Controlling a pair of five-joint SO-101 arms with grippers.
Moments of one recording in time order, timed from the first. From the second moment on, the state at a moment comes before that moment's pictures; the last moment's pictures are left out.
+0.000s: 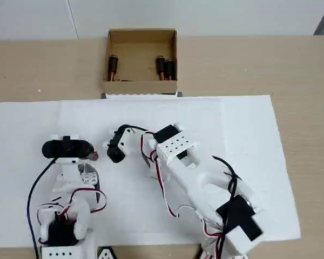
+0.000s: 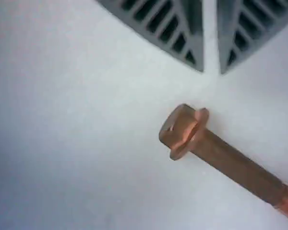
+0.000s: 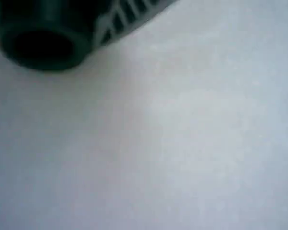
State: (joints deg) left arm -6.2 -103.5 91.4 67.7 4.7; right arm -36.5 3.8 25.2 65.3 38.1
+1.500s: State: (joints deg) left arm -18.7 -80.7 69.3 68.1 -10.3; right arm -3.9 -36.2 20.5 97.2 27.8
